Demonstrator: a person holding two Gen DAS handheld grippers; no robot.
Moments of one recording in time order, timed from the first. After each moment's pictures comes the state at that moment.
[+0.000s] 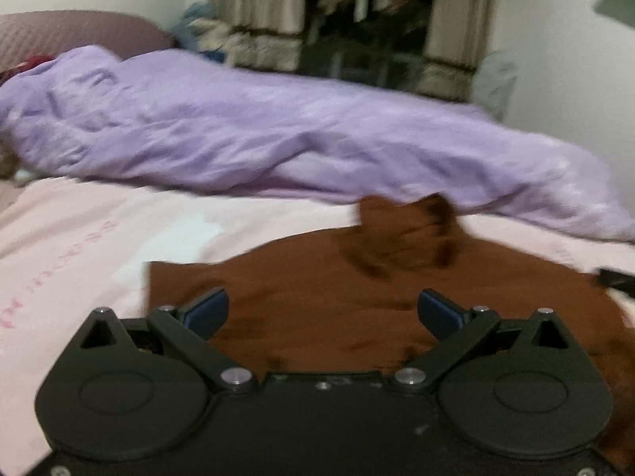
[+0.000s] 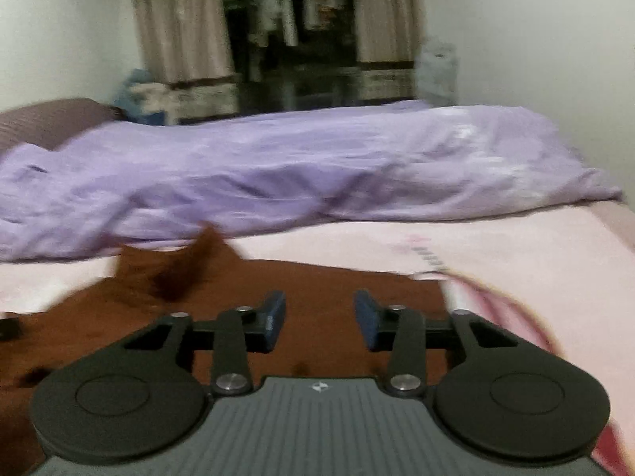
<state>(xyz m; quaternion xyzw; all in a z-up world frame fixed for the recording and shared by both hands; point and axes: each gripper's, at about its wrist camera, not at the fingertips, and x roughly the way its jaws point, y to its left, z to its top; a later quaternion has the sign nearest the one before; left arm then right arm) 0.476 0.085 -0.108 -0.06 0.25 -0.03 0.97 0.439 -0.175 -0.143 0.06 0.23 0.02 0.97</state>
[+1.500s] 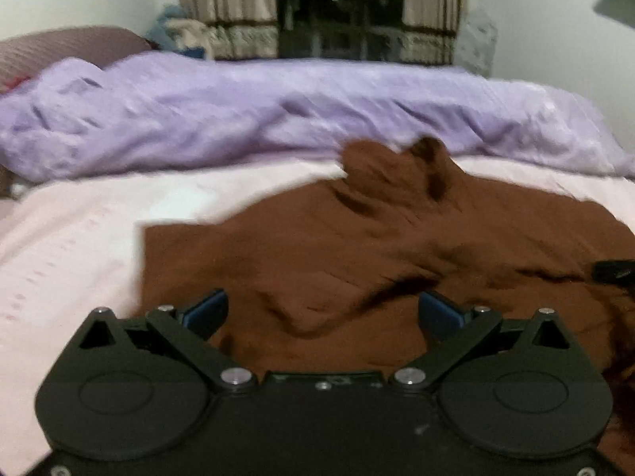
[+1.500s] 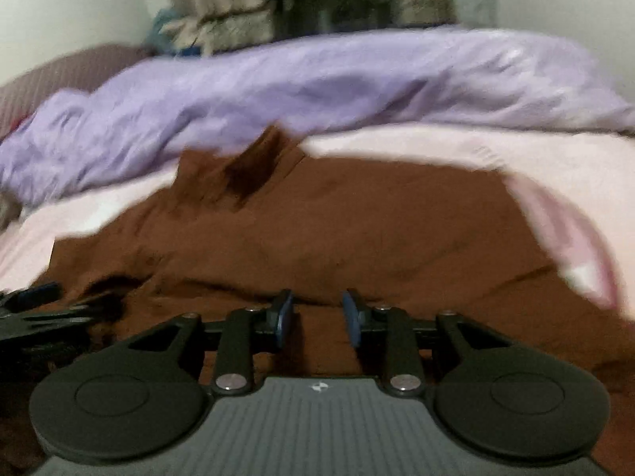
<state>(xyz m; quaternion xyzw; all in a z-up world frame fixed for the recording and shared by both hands) 0.447 0.083 -0.130 0.01 0.28 -0.02 0.96 0.405 -0.156 -0.156 0.08 0.32 0.05 0.94</state>
